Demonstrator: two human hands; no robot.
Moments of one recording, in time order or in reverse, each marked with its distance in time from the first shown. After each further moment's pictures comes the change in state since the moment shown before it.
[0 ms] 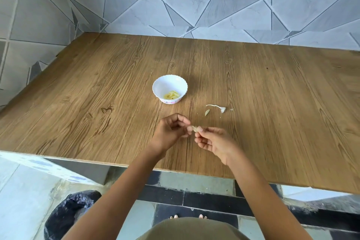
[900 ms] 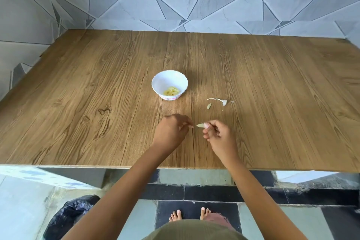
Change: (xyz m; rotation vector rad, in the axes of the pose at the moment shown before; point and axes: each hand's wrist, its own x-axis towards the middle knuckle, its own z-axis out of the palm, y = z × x) left_hand 0.008 -0.011 -0.014 0.814 0.037 0.290; right_hand 0.001 0.035 0.016 -0.539 0.389 -0.503
